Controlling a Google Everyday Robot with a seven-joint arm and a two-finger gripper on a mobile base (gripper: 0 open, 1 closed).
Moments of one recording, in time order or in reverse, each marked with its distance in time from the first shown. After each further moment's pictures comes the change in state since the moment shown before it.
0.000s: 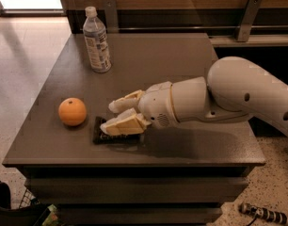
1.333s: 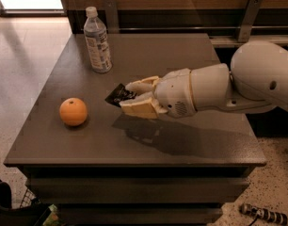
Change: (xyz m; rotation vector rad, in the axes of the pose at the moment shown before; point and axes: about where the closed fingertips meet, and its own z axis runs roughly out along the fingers) arm -0.015 -0.018 -0.038 0.044 -0.003 -0.010
